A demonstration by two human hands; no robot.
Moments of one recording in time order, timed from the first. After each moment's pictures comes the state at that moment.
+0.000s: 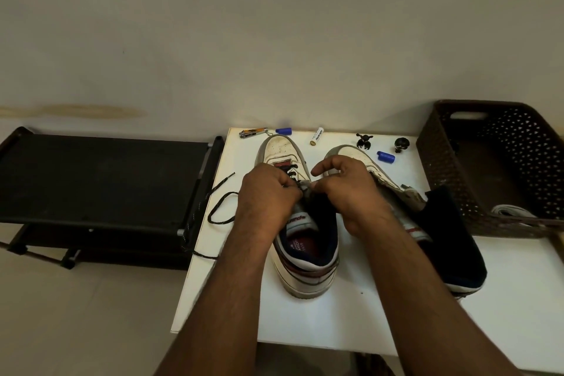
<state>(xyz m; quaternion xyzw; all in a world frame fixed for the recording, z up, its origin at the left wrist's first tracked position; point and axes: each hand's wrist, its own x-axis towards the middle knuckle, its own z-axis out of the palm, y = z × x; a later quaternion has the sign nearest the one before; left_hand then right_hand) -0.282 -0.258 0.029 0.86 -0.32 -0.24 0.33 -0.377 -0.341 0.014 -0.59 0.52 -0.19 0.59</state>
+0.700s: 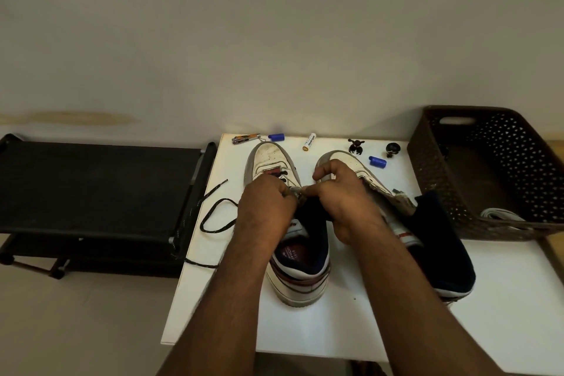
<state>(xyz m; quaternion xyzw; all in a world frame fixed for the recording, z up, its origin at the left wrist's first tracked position) -0.292 -0.263 0.028 0.86 -0.35 -0.24 0.27 -0.378 -0.340 0.011 -0.52 0.53 -0.19 0.64</state>
